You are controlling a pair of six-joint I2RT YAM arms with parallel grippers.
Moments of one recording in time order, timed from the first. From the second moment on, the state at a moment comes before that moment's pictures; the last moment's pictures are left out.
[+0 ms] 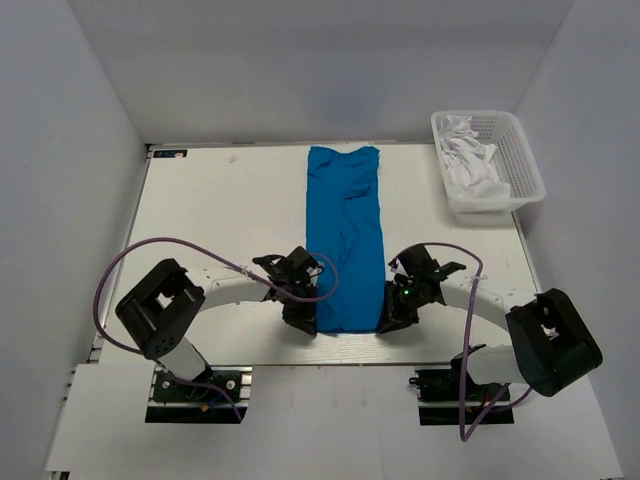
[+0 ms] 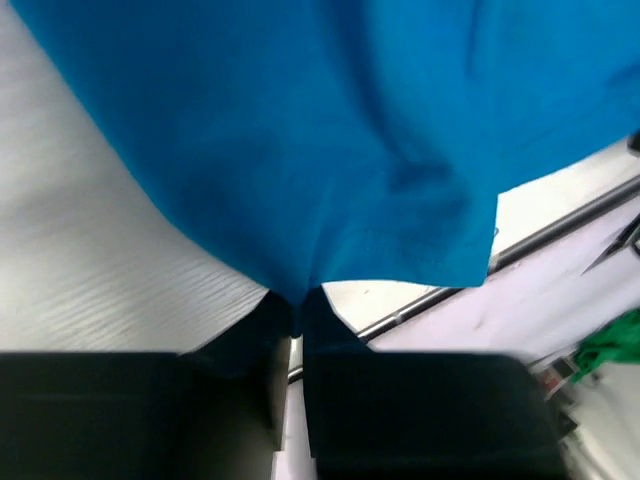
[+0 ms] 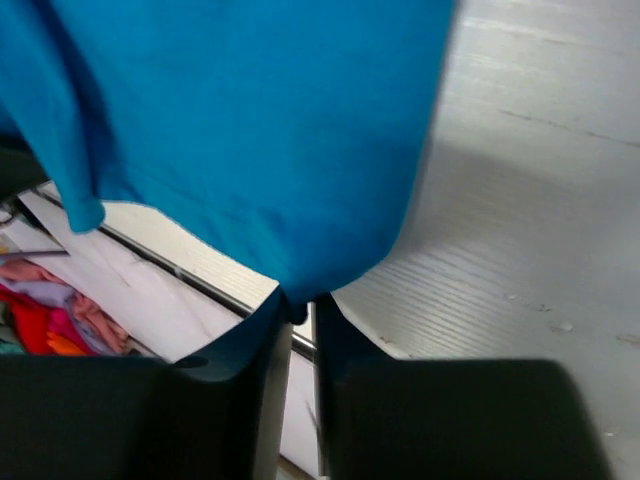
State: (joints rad) left arm -0.85 1.58 0.79 -0.43 0.32 -0.69; right arm 0.53 1.31 0.54 -0.51 -0.49 0.56
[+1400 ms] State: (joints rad) left arm -0.55 1.98 1.71 -0.53 -0.11 -0.54; right arm 0.32 1.86 1.61 -0.61 -0.29 0.50
